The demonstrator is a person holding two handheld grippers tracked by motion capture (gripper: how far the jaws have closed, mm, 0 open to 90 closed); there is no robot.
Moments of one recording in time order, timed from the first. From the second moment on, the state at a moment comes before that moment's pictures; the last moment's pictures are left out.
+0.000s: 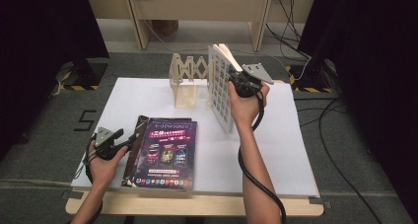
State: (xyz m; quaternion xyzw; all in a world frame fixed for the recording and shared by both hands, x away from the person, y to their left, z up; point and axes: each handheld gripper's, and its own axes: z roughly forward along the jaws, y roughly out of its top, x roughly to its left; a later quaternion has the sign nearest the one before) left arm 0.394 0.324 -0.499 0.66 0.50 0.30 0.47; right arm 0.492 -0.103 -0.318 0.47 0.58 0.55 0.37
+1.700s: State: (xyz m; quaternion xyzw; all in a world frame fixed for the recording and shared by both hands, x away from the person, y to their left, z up) left arm 0.394 0.323 -0.499 0.66 0.50 0.30 0.47; right arm 0.502 -0.087 -0.343 0.44 0.58 0.54 0.43
